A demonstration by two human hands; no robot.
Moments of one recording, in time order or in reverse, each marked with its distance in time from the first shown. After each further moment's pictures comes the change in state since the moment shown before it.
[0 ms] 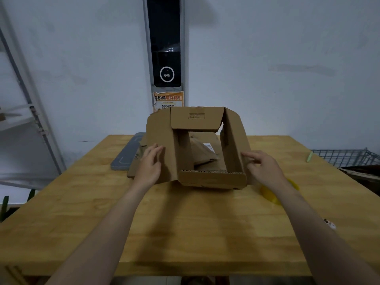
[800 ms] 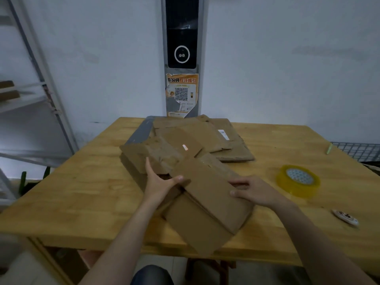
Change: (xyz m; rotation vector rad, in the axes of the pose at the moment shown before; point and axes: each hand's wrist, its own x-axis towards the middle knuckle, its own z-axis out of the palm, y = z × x) left_hand -0.064 -0.068 0.017 -0.400 0.065 -0.317; right_hand -0.042 -0.001 0.071 0.015 -0.657 0.161
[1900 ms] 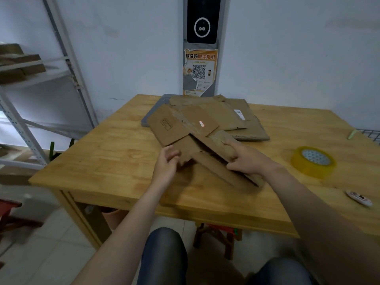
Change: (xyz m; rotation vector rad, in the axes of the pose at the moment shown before) left_hand -0.043 -0.010 -0.024 -0.001 0.044 -0.078; right_hand 0.003 -0.063 0.030 -0.415 -0.019 -0.077
